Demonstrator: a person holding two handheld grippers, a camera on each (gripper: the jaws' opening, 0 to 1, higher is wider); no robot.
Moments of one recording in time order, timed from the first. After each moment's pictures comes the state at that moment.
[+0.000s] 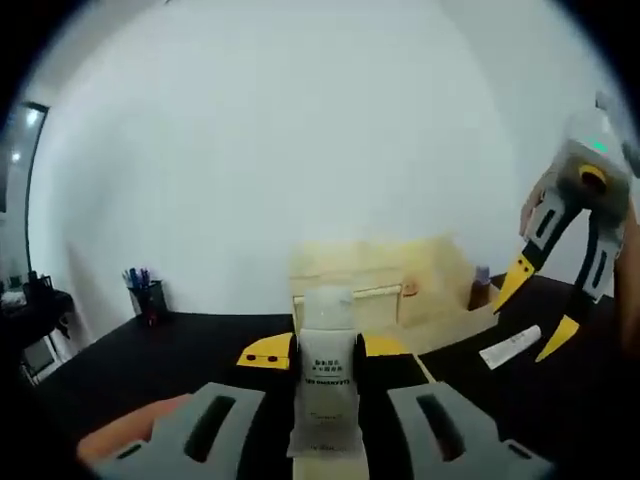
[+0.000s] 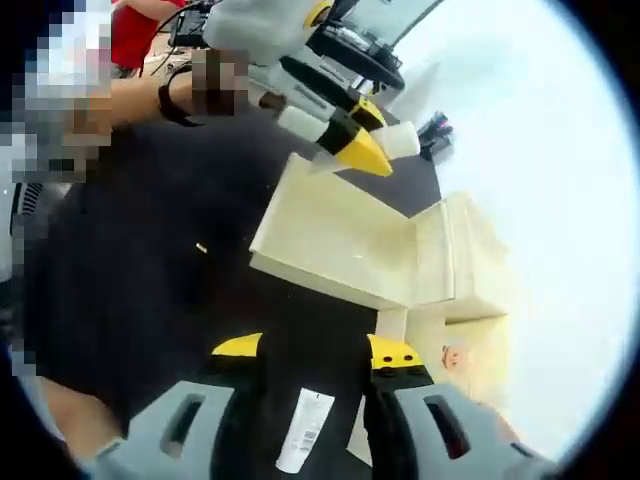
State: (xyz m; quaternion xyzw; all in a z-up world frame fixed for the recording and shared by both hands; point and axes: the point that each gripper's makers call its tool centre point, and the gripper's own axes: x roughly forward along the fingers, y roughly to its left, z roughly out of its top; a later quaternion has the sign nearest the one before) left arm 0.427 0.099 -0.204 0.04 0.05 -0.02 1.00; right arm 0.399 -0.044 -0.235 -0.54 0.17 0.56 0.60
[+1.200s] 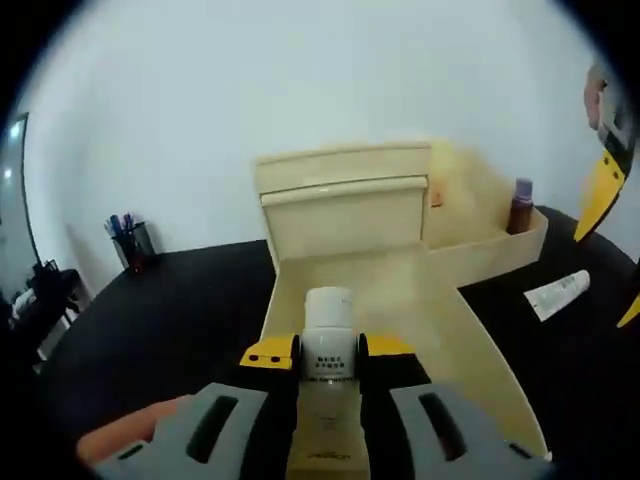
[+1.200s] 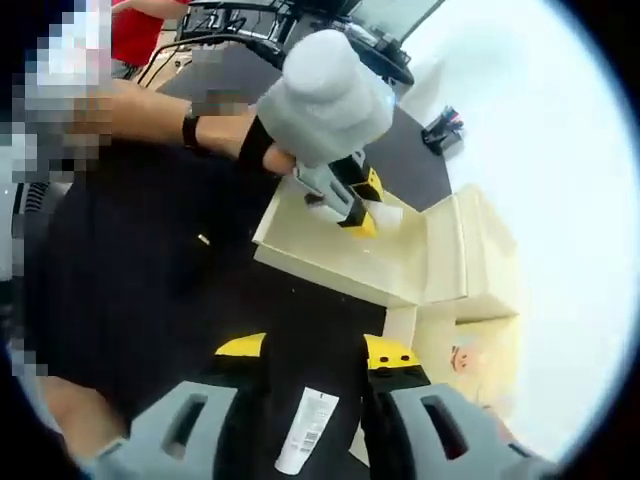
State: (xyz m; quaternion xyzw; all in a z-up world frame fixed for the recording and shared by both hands) left arm 0.476 0.096 -0.294 0.06 0.21 0.02 0.98; right arm 0.402 -0.043 -0.246 -0.54 0.18 0.57 0.59
